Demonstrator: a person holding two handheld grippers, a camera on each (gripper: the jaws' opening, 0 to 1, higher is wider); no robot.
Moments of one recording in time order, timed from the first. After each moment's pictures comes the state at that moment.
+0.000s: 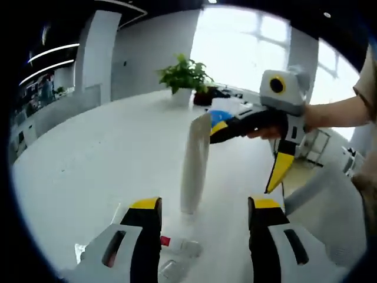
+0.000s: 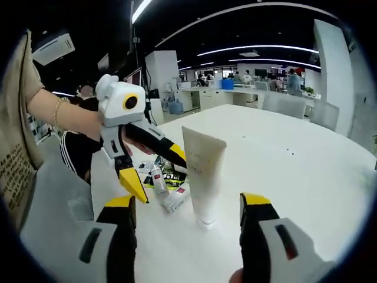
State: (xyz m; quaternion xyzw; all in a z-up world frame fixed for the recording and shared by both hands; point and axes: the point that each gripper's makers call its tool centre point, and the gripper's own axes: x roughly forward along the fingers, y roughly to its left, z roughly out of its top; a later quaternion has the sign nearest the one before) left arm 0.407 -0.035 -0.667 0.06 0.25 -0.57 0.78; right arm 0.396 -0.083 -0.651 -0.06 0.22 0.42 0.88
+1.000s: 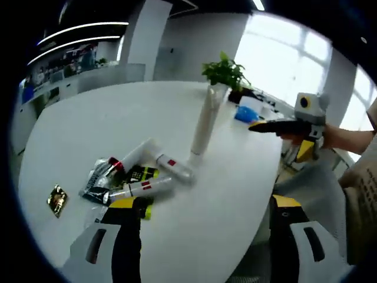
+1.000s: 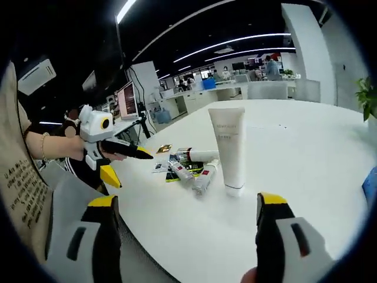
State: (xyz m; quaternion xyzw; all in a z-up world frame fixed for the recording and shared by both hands) left arm 0.328 0.072 -0.677 0.00 0.32 -0.44 0.84; right arm 0.314 -0.079 -0.647 0.03 0.23 0.37 0.90
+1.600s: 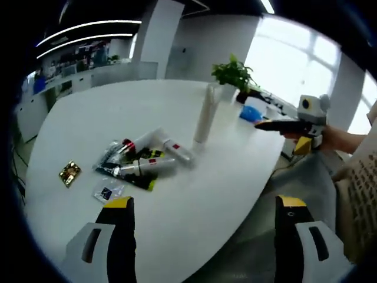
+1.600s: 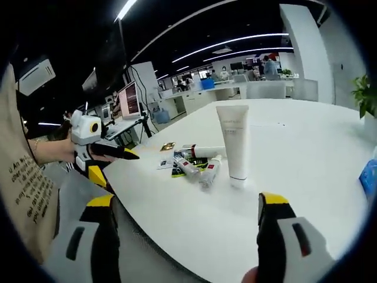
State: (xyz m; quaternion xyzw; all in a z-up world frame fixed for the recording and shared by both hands) left arm 0.284 0.105 -0.670 -0.01 0.32 -0.40 0.86; right arm 0.288 -0.078 -0.646 0.03 0.23 0.36 0.90
